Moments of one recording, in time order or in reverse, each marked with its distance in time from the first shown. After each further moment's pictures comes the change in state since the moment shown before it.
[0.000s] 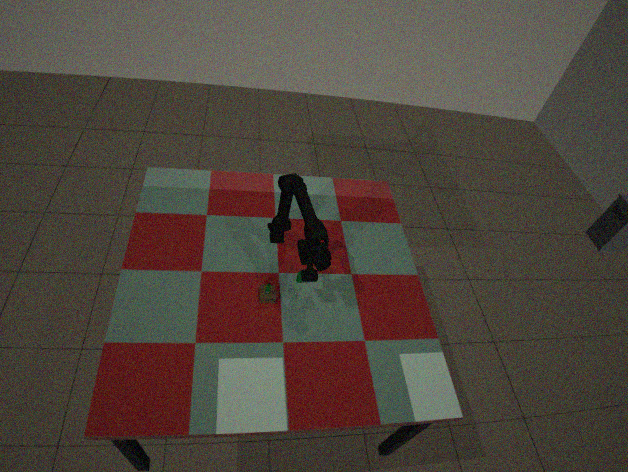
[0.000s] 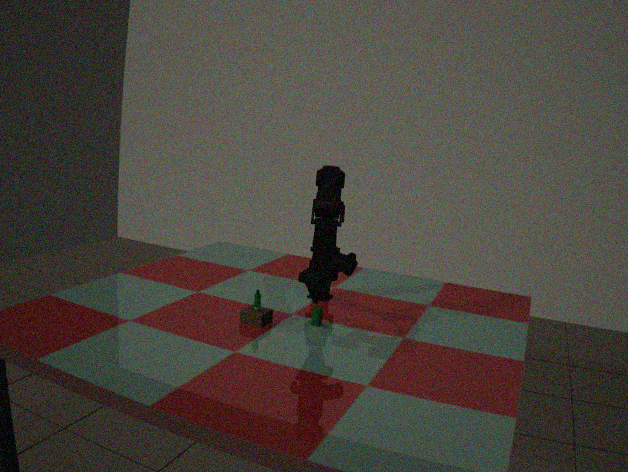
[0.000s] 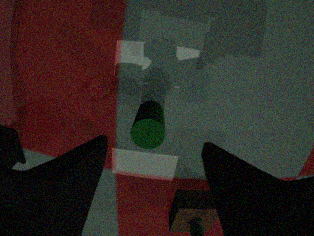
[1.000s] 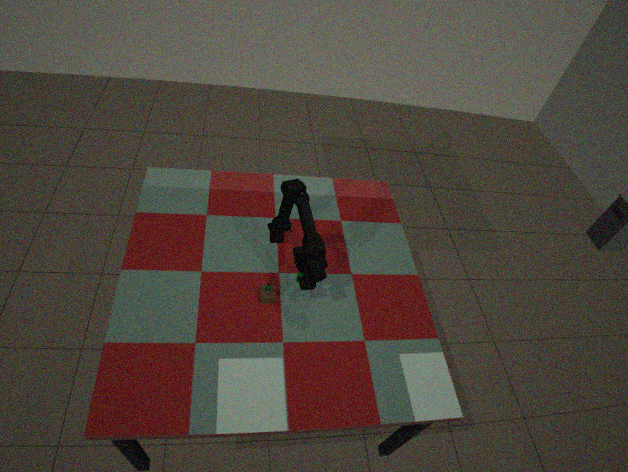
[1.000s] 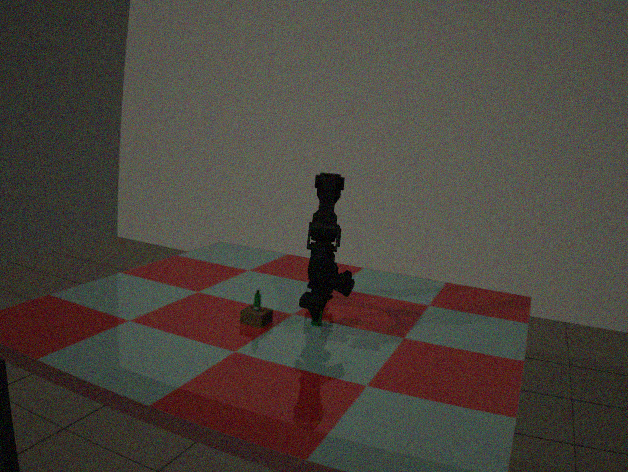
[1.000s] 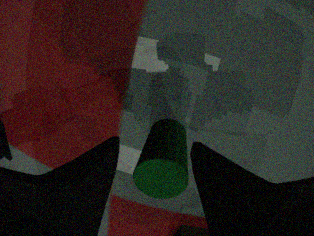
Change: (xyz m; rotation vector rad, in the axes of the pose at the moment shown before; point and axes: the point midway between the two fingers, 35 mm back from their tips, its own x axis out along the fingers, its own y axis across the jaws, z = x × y) arm 0.056 0.006 -0.004 -0.114 0.012 0.113
